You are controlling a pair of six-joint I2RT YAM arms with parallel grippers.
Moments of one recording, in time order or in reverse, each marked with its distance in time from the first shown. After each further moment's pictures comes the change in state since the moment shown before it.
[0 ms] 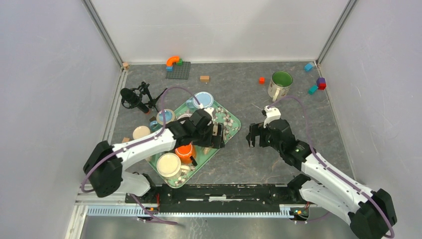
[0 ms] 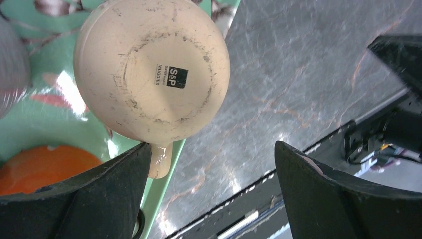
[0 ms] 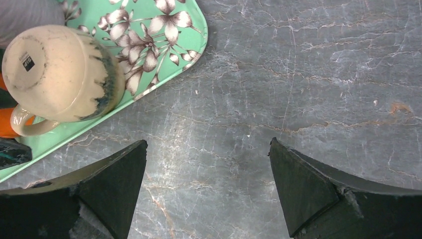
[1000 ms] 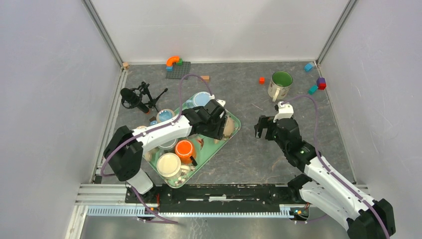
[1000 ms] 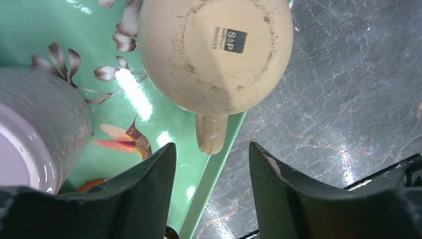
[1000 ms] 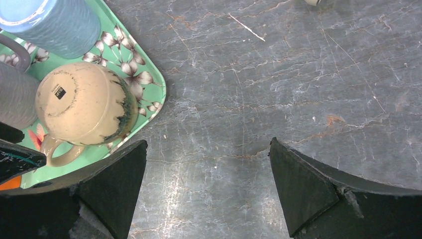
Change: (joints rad) left arm 0.010 0.267 0.265 -0.108 -0.142 0.153; right arm -0.080 -0.043 -0.019 0.097 0.138 0.016
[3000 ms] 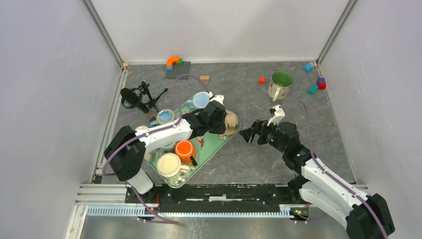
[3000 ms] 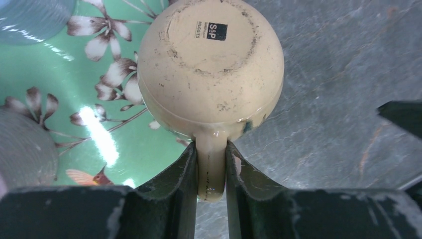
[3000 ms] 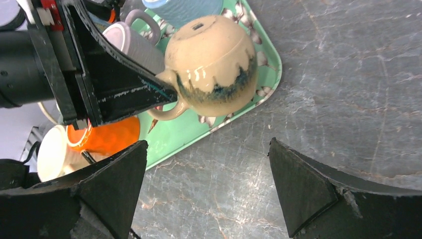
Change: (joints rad) left arm -0.020 0.008 -0.069 0.266 -0.074 -0.116; right arm -0.018 0.026 -0.124 0.284 -0.410 0.196
